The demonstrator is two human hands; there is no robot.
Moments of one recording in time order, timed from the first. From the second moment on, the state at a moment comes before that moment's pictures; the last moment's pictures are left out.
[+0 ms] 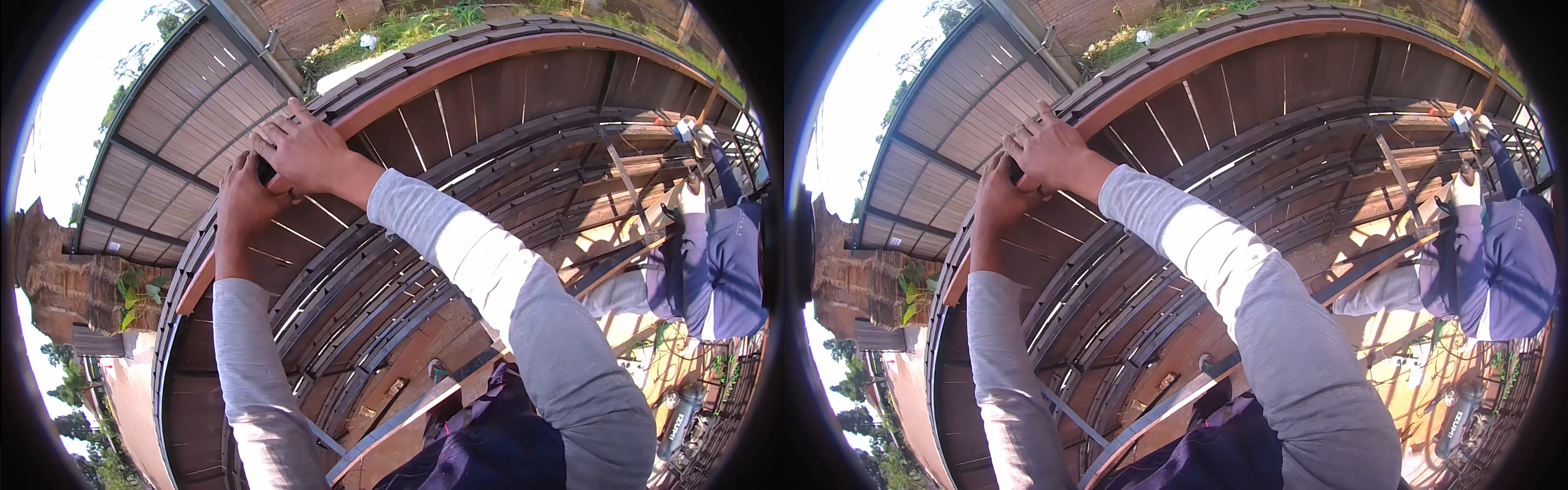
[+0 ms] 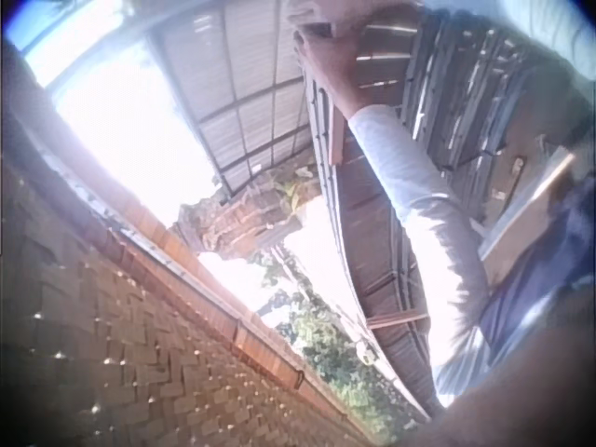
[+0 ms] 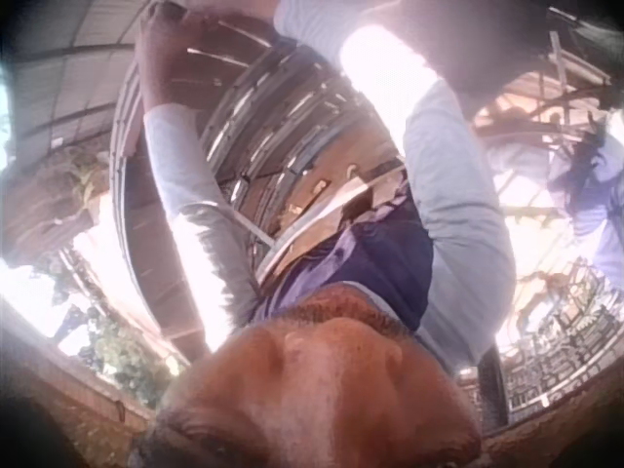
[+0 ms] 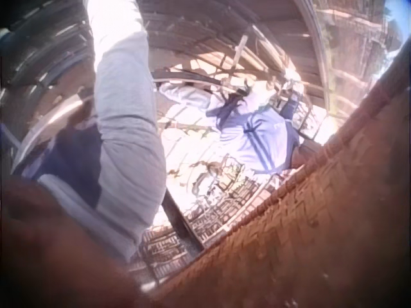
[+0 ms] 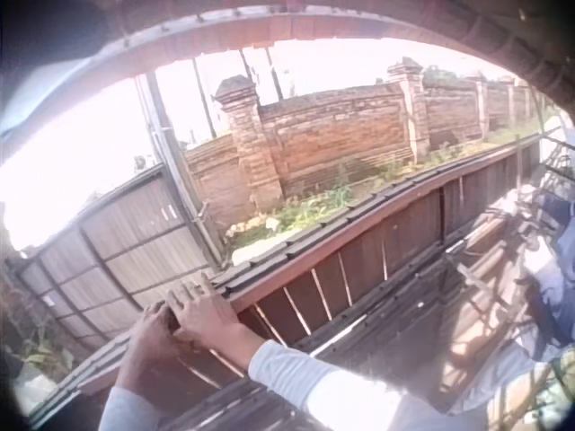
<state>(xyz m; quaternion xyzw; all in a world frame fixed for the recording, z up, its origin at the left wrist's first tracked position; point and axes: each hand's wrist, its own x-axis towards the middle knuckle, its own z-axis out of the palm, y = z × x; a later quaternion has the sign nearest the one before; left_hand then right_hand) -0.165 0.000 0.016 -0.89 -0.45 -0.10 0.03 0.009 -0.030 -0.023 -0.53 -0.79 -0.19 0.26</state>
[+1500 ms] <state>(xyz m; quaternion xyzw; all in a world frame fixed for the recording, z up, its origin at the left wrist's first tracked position) -0.460 -0.033 -0.064 -0.77 -0.44 -0.38 0.27 -0.118 -0.410 -0.298 -0.42 -0.86 0.22 0.16</state>
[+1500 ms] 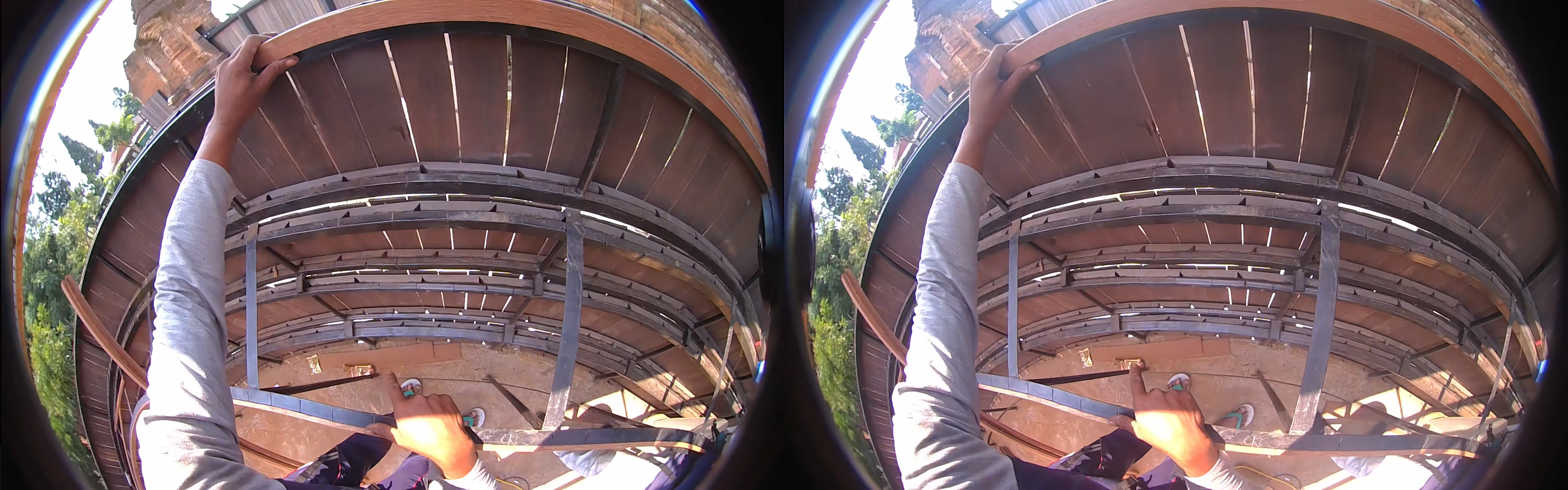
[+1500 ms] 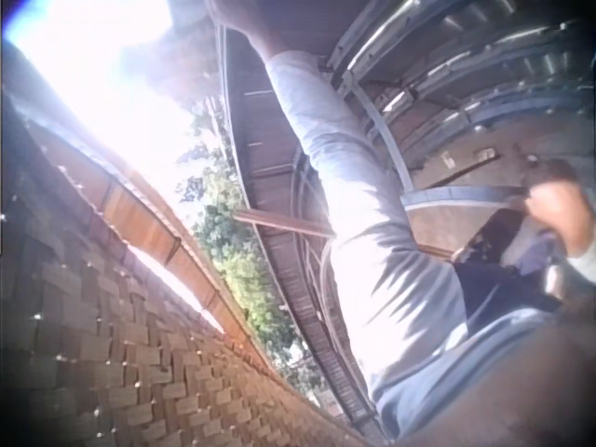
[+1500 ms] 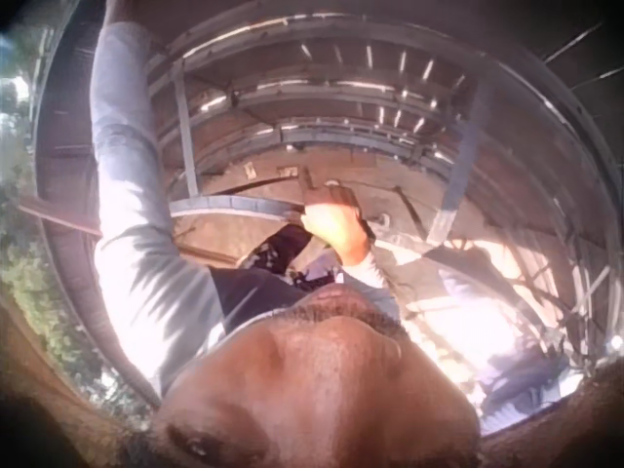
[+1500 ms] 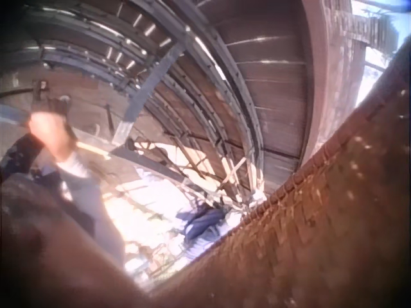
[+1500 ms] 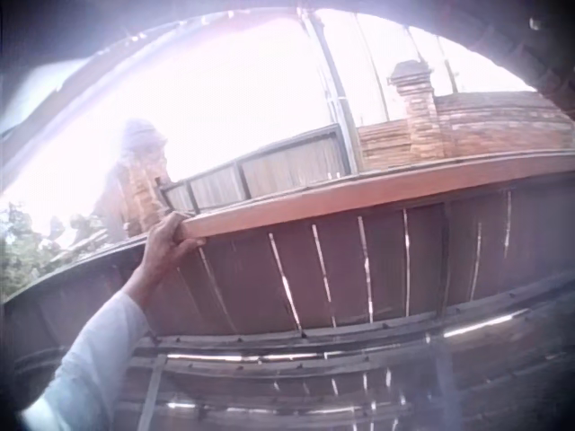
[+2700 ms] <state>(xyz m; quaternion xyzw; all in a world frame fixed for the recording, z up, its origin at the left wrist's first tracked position) -0.466 -0.030 -0.078 -0.74 -0.38 -0.39 0.40 -0.124 -0.386 -0.265 -0.42 -0.82 0.39 0.11</state>
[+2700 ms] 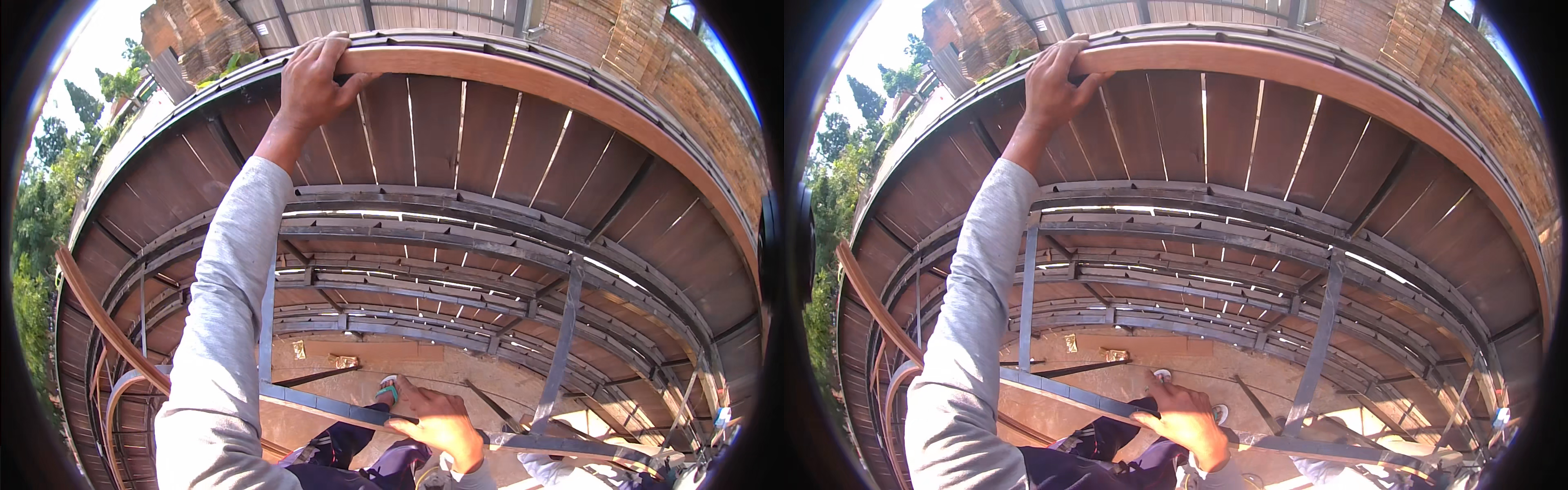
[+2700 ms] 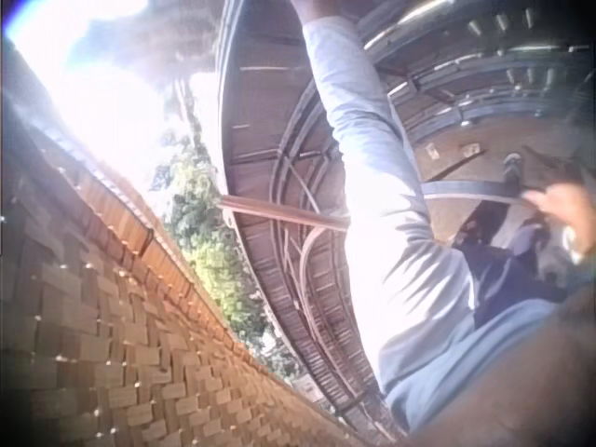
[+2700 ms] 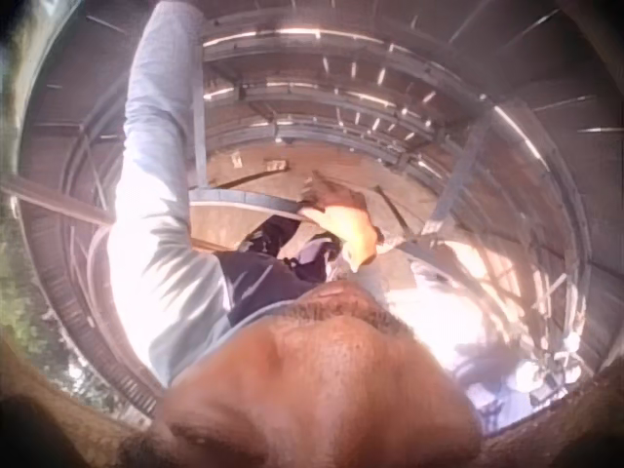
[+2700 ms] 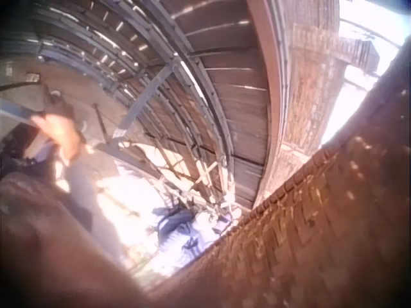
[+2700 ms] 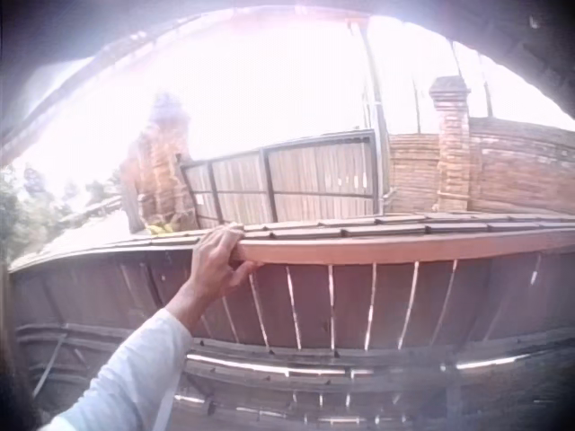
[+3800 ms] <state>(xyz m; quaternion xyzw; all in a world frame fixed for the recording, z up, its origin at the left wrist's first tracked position) -0.458 -0.038 -0.065 -0.79 -0.42 -0.37 0.26 0.072 -0.031 -0.009 -0.58 -0.76 -0.23 0.16</state>
